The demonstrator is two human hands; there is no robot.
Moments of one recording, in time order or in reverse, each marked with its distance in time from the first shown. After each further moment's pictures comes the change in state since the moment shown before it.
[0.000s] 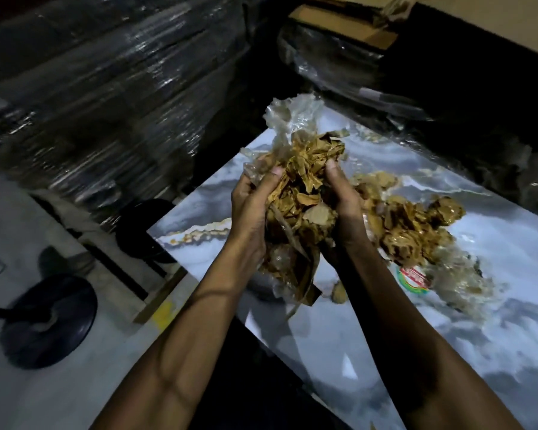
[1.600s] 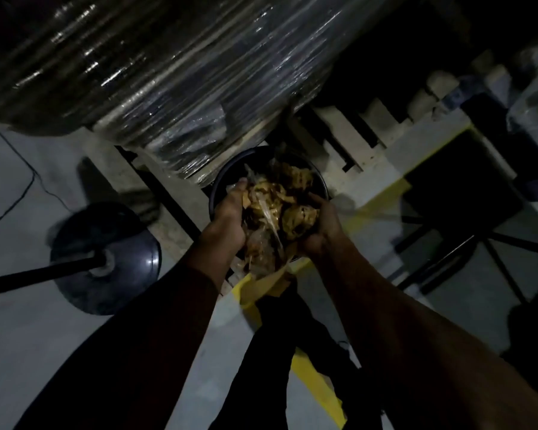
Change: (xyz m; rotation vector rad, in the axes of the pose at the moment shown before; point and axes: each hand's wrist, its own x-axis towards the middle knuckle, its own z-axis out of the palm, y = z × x) left_hand 0.399 -0.037 -0.557 0.111 0.653 -0.881; right_hand 0.337 0.551 0.228 0.112 0.413 1.114
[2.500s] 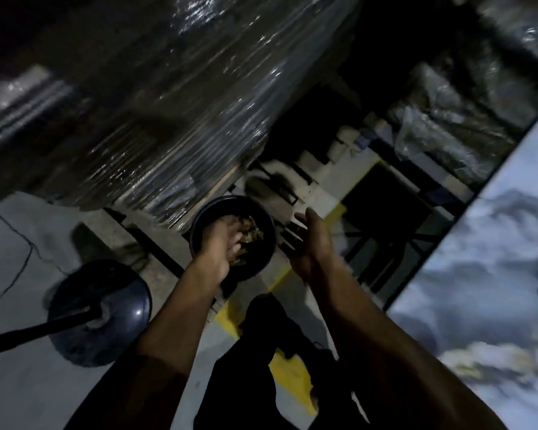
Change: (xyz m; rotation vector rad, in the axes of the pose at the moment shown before) left_hand -0.176 -0.006 0.021 0.213 -0.139 0.260; right_hand -0.212 -0.030 -0.006 0.010 0.115 -0.343
